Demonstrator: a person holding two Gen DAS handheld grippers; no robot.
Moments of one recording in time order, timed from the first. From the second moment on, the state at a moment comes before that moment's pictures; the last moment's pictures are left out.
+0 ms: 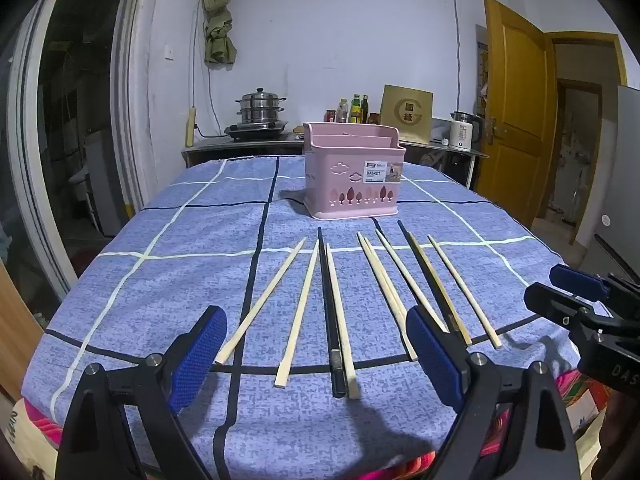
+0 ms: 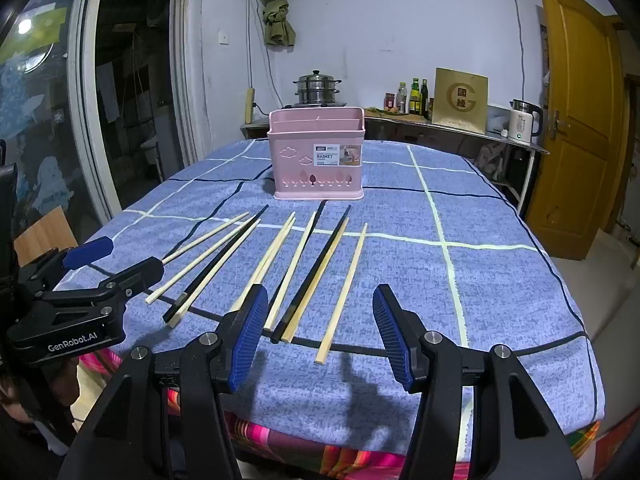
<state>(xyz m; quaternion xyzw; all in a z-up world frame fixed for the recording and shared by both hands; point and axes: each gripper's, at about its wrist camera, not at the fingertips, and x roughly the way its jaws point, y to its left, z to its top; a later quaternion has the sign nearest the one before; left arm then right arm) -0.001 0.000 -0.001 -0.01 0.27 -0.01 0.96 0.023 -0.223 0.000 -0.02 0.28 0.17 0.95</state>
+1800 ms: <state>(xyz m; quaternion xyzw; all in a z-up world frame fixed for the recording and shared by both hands) 0.062 0.039 -0.011 -0.03 0.33 -0.02 0.95 0.063 -0.212 -0.004 -0.03 0.30 0.18 0.94</state>
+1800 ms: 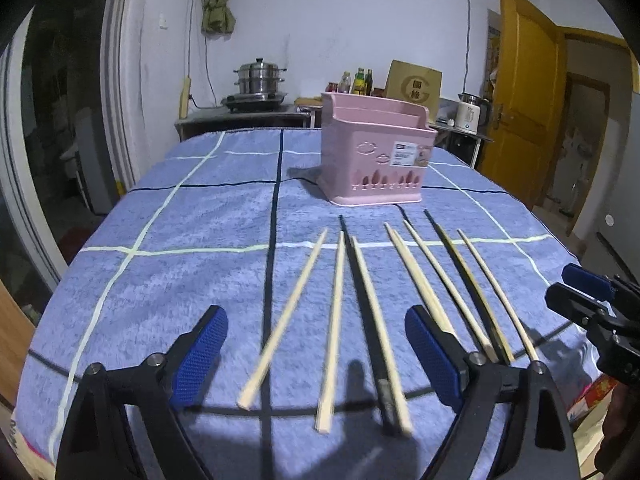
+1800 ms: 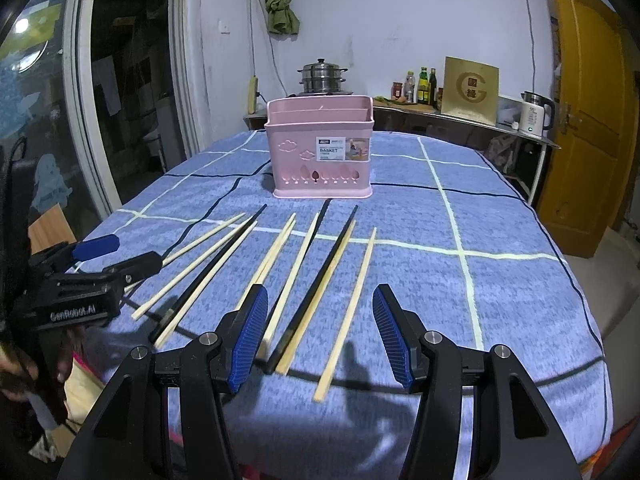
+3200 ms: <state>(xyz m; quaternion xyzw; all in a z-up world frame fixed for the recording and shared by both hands) 0.211 0.039 -0.040 0.08 0.46 -0.12 0.87 0.227 -0.132 -0.044 -0.07 0.47 0.20 0.86</state>
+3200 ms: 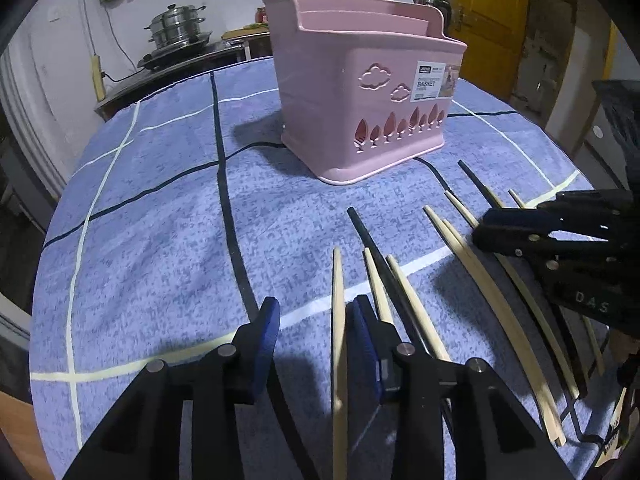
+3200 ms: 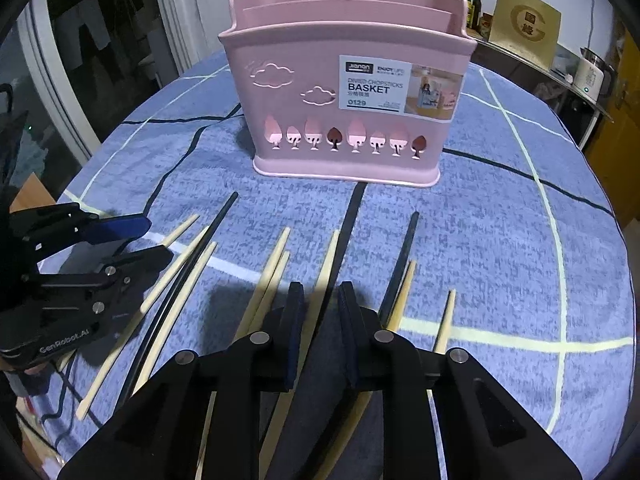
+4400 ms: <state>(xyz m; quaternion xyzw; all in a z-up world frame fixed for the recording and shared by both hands) 0.197 0.054 0.073 0.03 0.35 -0.12 0.93 0.210 -0.168 0.047 -0.01 0.37 0.23 0.90</state>
